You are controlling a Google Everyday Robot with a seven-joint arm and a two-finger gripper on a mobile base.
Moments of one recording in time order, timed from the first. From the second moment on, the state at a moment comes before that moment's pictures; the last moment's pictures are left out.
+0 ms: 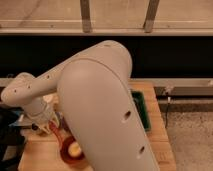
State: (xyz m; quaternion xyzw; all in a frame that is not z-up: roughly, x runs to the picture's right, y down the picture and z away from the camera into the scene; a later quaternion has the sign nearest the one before) arm -0.237 0.158 0.685 -0.32 0.20 0.31 0.87
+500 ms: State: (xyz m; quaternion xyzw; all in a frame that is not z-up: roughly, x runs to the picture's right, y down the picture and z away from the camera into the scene) arm -0.194 0.047 0.674 -0.26 0.15 0.37 0.88
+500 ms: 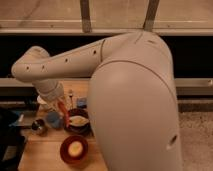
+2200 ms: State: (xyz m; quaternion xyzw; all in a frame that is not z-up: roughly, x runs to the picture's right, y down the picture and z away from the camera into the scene) arm -0.263 -0.054 0.703 -0.23 -0.03 0.38 0.90
